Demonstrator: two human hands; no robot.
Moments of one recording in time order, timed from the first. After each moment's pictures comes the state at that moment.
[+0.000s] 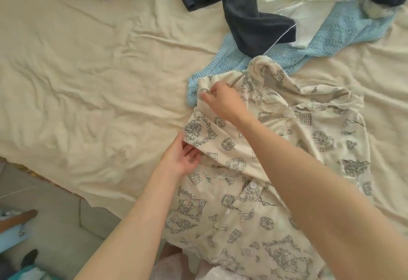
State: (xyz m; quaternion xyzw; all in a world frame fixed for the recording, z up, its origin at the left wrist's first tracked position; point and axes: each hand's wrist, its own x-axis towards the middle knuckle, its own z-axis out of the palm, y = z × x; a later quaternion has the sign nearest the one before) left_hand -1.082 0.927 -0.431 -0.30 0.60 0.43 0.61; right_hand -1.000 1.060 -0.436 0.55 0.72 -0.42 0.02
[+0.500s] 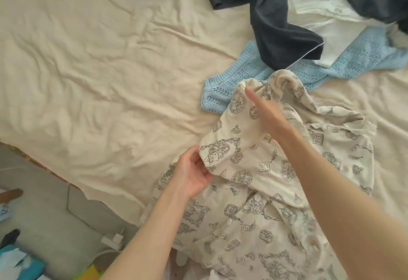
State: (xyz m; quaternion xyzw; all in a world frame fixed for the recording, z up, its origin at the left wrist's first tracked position) left_hand -1.080 0.906 -0.433 -0.31 0.49 0.46 0.67; right_hand -0.961 1.078 -0.440 0.65 0.46 -0.60 -0.04
